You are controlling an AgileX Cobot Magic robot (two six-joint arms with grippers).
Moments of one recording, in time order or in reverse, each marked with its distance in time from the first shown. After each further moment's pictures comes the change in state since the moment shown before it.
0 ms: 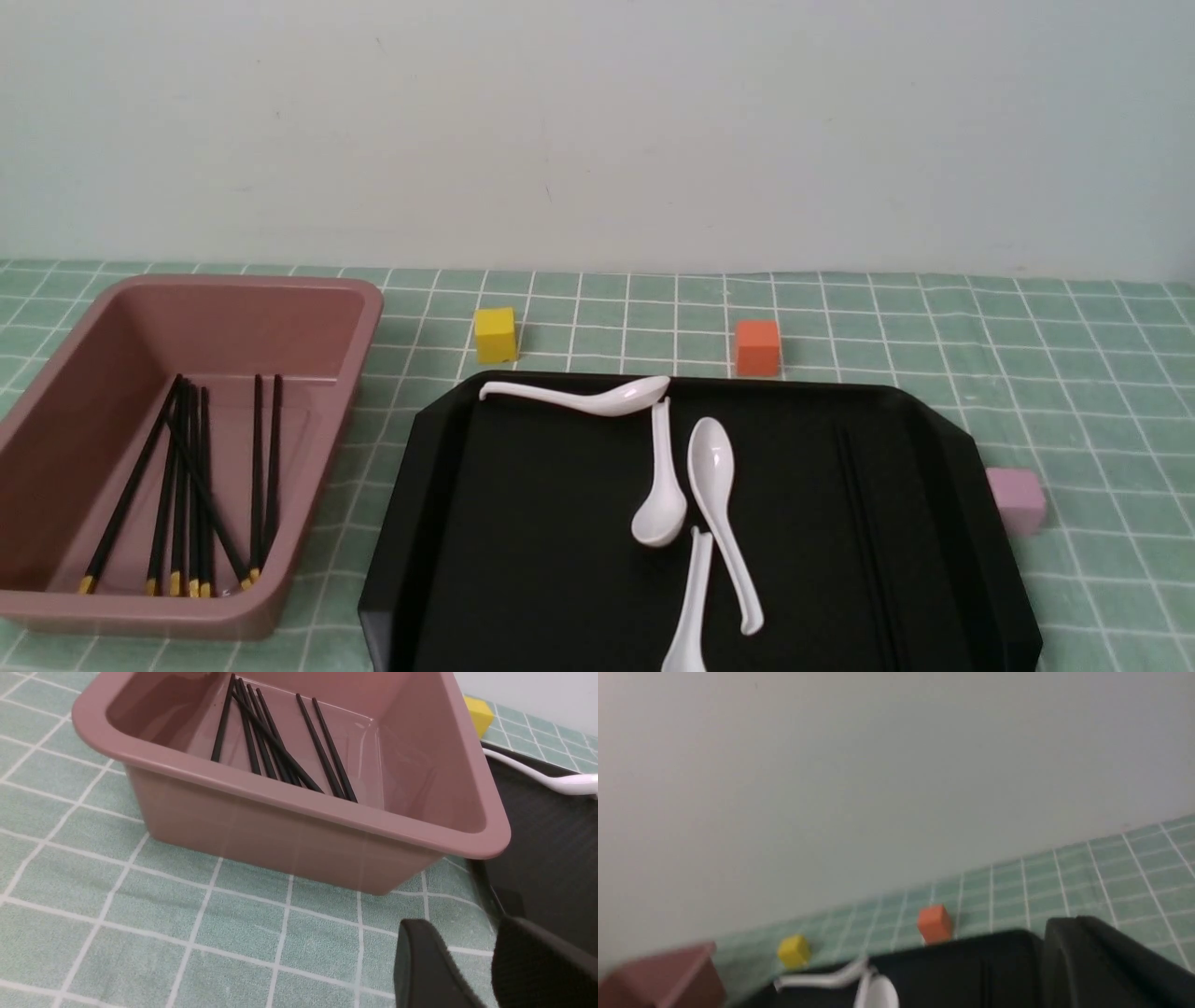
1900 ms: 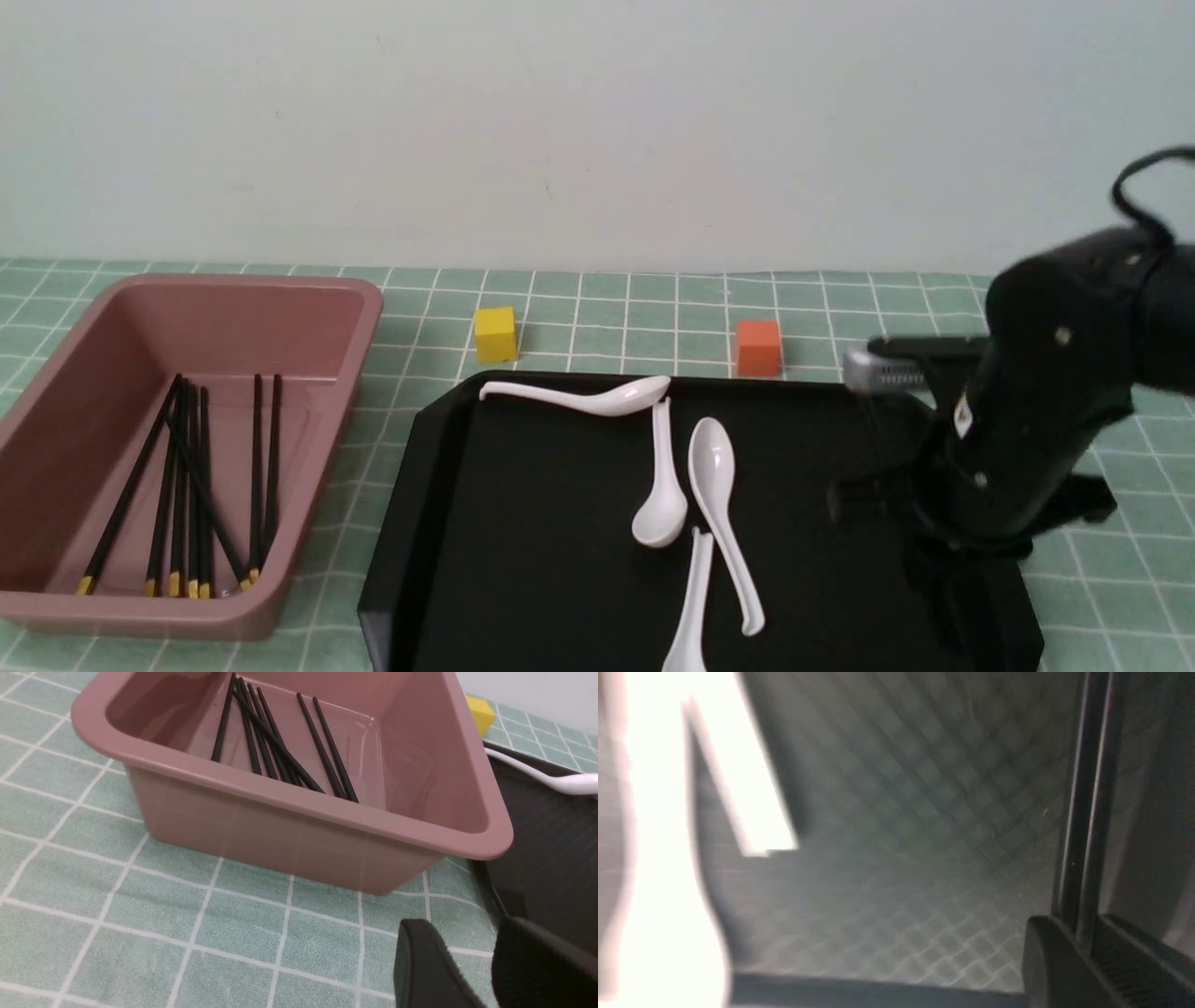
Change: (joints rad) right arm 0.378 1.266 -0.664 -0.294 0.549 0.359; left arm 0.000 0.000 0.000 0.000 0.000 0.000
